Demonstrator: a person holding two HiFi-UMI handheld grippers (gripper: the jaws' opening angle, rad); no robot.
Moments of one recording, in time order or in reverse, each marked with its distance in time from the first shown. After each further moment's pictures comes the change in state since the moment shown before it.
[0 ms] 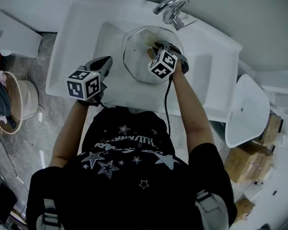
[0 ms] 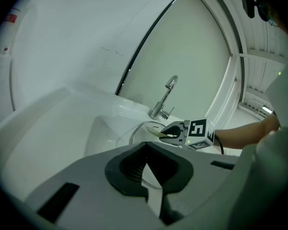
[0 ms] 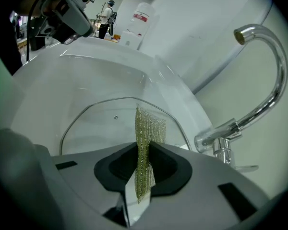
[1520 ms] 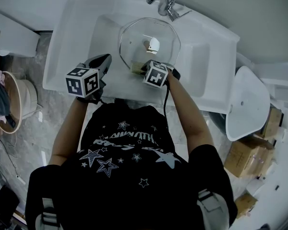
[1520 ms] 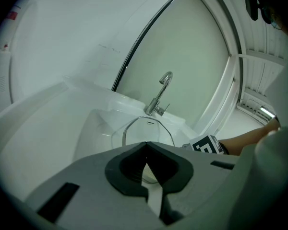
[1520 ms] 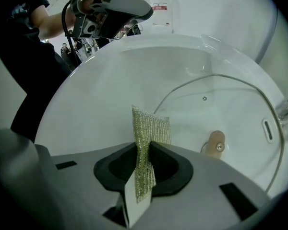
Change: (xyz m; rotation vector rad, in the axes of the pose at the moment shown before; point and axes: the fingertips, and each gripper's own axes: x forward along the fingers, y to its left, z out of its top) left arm -0.004 -0.022 -0.020 -0.009 0.015 -0.022; right arm -0.039 0.173 -0.028 -0.014 0.047 0.628
